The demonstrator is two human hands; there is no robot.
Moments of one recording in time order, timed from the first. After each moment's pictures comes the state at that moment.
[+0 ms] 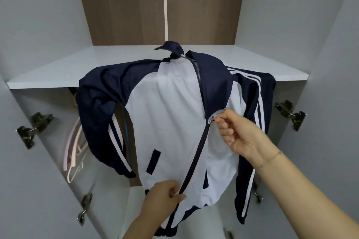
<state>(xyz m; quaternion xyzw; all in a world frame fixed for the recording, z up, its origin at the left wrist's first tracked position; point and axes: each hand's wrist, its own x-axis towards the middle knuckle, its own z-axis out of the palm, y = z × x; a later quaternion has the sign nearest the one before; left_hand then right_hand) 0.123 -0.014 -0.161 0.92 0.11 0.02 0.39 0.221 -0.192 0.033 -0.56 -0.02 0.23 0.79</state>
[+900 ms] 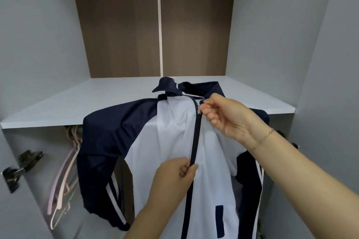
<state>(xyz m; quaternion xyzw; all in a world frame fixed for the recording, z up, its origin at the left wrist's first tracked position) 0.174 -0.041 -0.021 0.87 0.00 0.27 0.40 0.246 -0.173 0.133 -0.61 -0.13 0.19 0.76</state>
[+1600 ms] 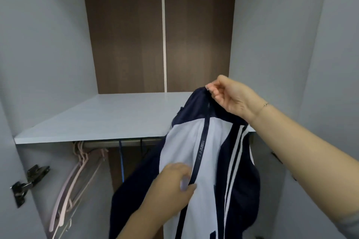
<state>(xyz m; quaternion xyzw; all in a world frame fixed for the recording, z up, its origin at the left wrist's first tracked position) 0.171 -0.022 0.006 0.93 -0.06 0.22 0.28 0.291 -0.171 0.197 -0.58 -0.17 0.12 0.79</state>
